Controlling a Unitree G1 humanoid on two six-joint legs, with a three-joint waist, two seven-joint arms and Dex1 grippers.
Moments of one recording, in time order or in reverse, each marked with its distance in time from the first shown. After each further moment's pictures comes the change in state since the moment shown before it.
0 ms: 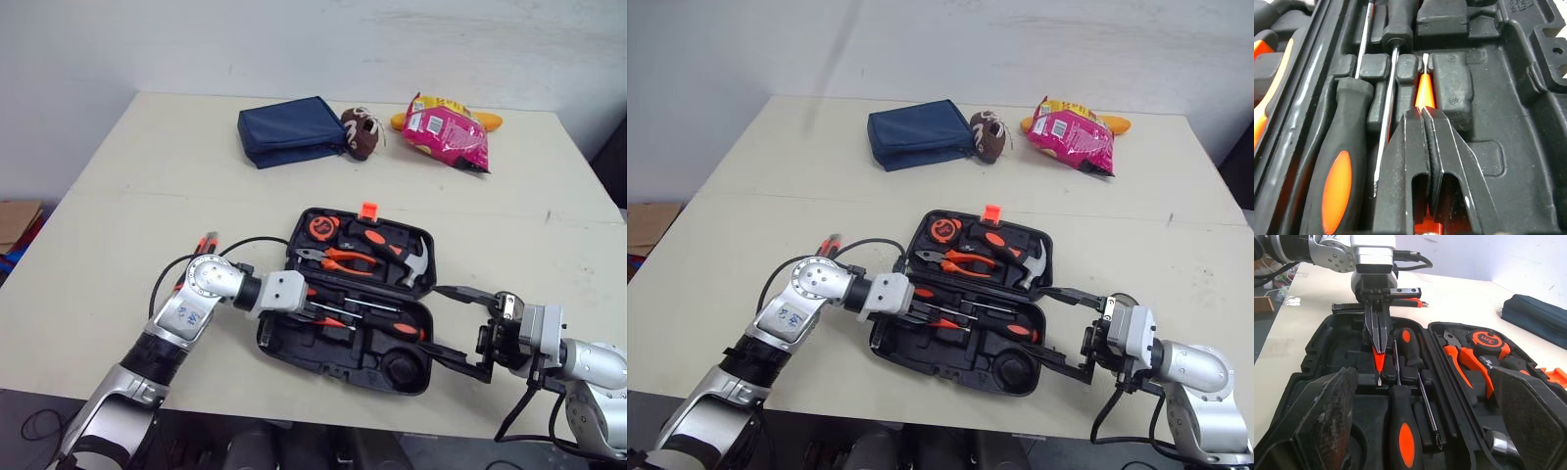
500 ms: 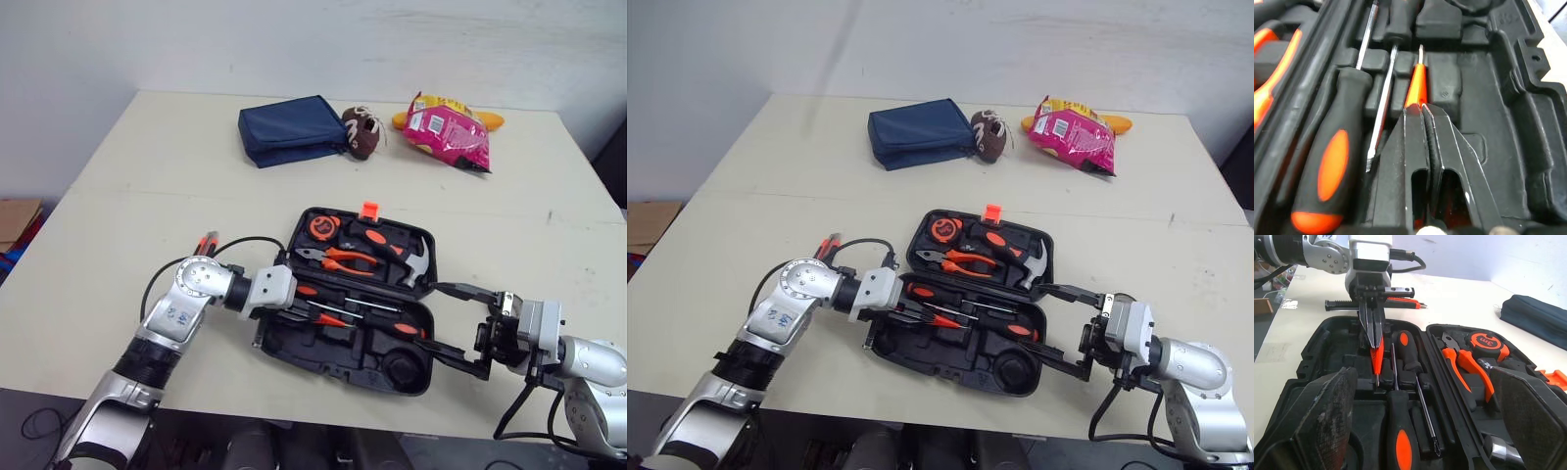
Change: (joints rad) left arm 0.029 -0.017 0.065 0.006 -0.052 -0.004 -0.013; right arm -0.008 0.000 0.001 -0.012 0.001 0.026 -0.007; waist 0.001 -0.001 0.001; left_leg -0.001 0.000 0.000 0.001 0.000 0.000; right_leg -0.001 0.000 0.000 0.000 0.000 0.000
